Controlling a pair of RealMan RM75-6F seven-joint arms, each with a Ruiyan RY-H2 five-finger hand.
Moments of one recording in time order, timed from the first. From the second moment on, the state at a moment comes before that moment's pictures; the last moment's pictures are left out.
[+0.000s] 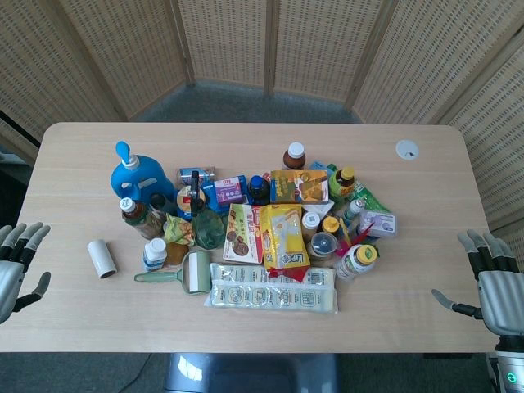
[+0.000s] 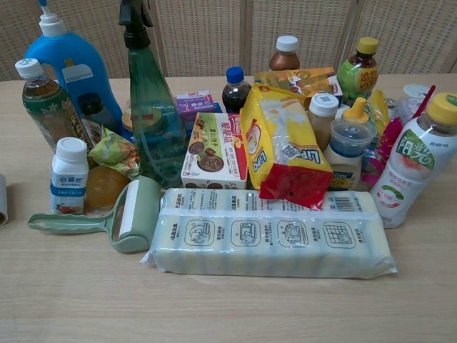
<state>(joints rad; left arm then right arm) -0.10 -0.96 0.00 -1.75 1.55 1.46 0.11 0.06 -1.03 0.07 -1.75 -1.50 1.53 -0.14</state>
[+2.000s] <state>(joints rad) -0.36 -1.47 0.00 -1.10 1.40 1.00 0.34 0.02 -1.00 0.08 -1.78 -1.45 1.54 -0.17</state>
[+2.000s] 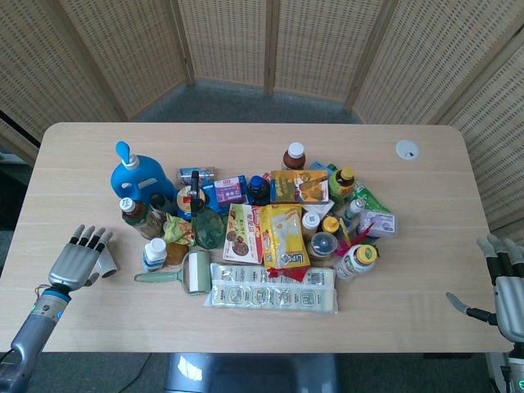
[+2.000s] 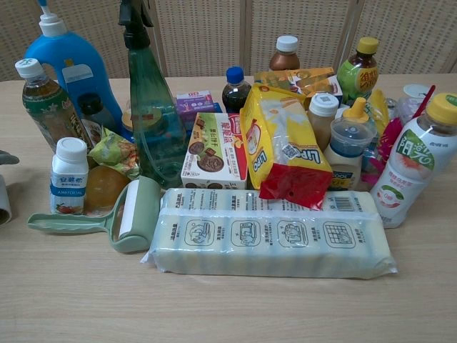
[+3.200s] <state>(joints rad) -0.37 -1.63 -0.05 -0.93 1.32 1.03 0.29 -0.01 -0.99 0.08 -1.80 -1.44 1.55 -0.16</state>
